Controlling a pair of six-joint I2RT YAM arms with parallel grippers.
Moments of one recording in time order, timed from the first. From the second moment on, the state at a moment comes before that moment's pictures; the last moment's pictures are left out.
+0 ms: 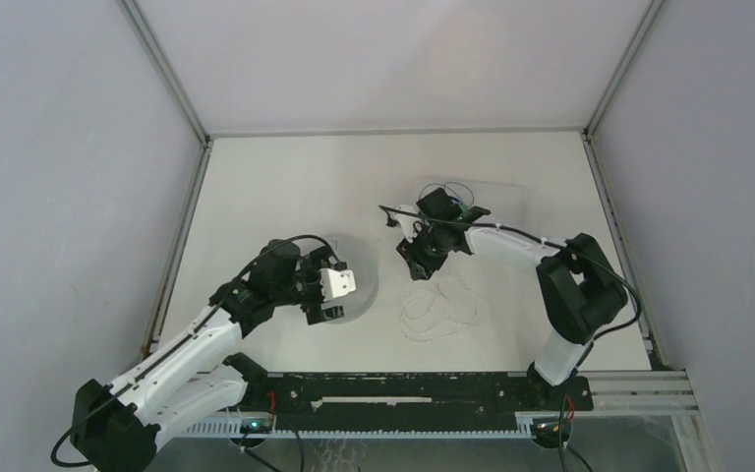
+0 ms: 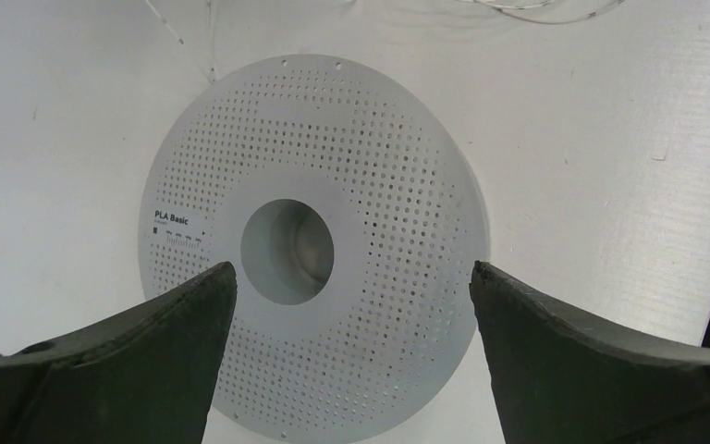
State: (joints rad) left arm -0.58 0.87 0.58 -0.43 0.37 0.76; right arm 0.62 1.70 1.11 -0.53 -0.35 -0.29
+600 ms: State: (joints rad) left arm -0.55 0.83 0.56 -0.43 0.38 0.74; right arm 0.58 1.85 1.17 -0.51 -0.29 -0.06
